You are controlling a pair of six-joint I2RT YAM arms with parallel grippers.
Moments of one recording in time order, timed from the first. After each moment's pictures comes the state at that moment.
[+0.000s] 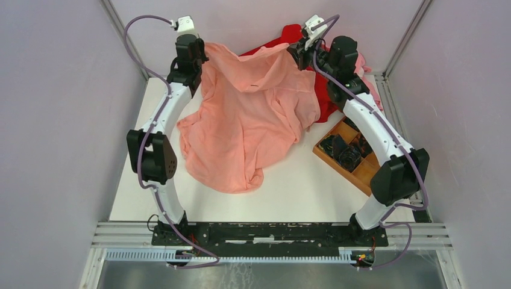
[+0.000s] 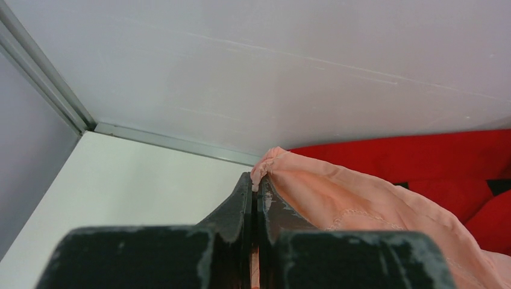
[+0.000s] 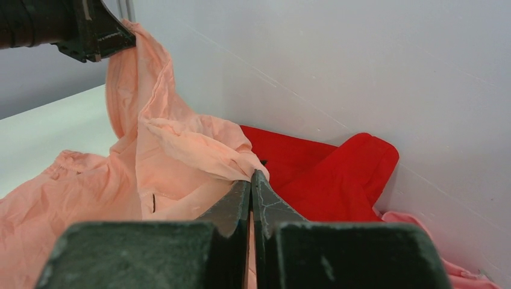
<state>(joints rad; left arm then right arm) -0.20 1.90 1.83 -0.05 -0.36 -0.17 0.34 1.67 1.66 0.08 -0.36 -0.18</state>
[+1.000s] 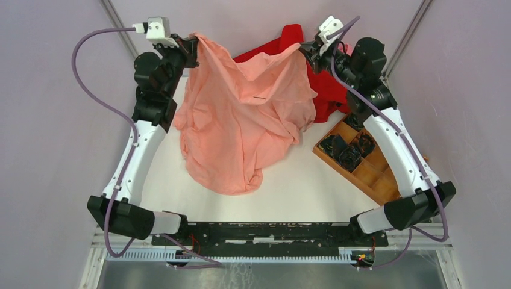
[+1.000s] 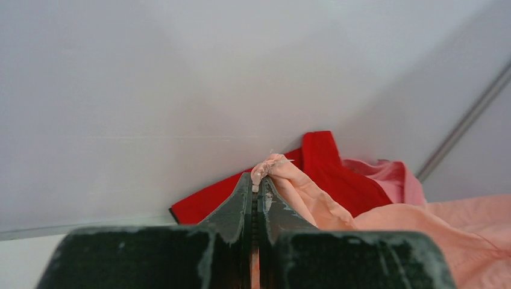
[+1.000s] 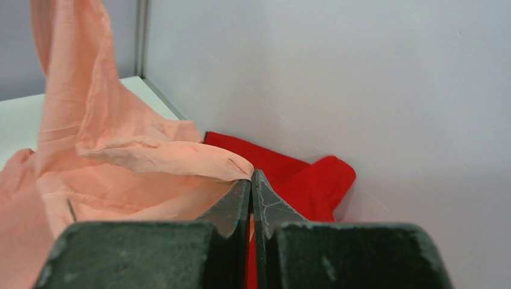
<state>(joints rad) -0.19 1.34 1.48 0.11 0.02 -0.22 0.35 1.47 1.68 -0.09 -0.44 -0.31</state>
